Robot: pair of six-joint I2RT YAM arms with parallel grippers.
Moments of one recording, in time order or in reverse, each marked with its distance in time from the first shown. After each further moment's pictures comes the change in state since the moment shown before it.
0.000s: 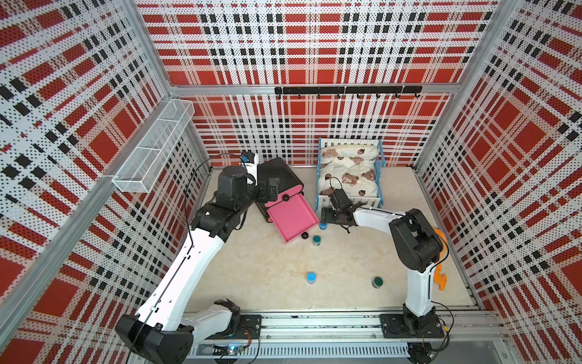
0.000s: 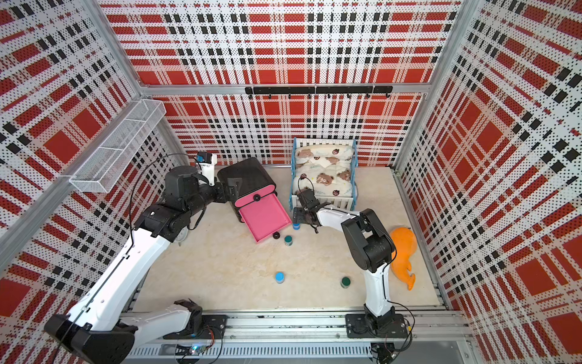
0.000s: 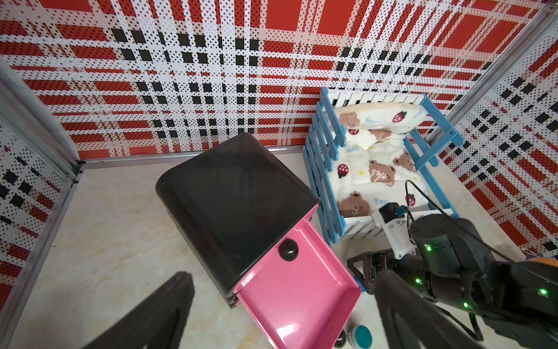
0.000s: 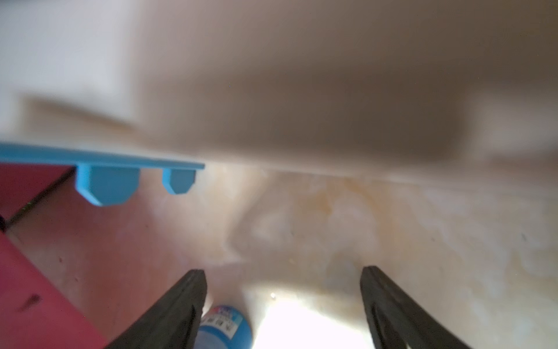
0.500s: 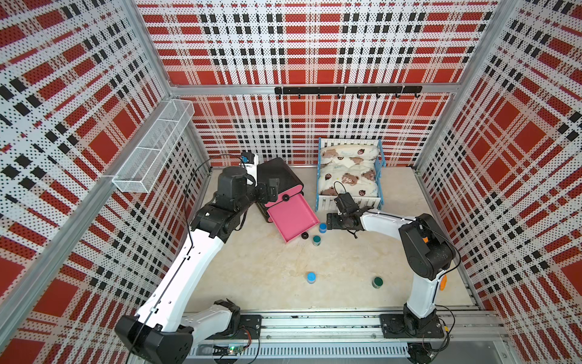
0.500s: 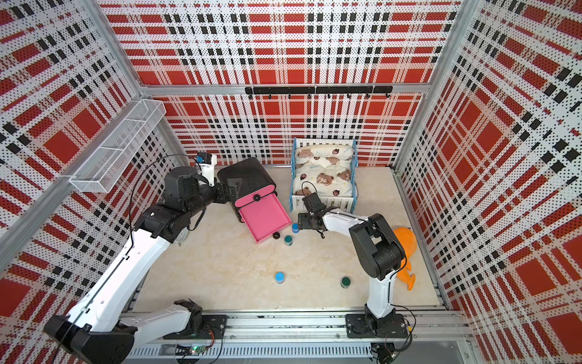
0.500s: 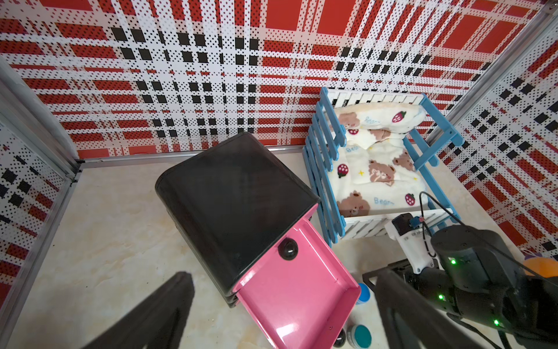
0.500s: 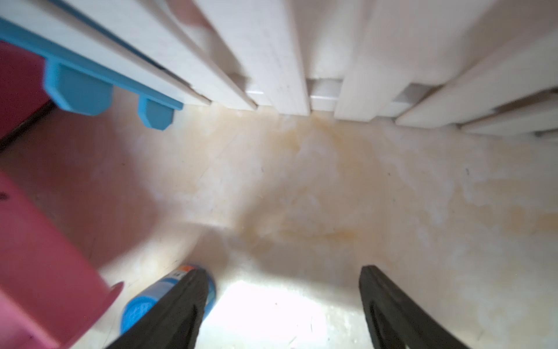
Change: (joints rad) left arm 0.000 -0.011 -0.011 0.002 0.001 -0.003; right arm 0.003 -0.108 -0.103 -0.025 -0.027 -0.093
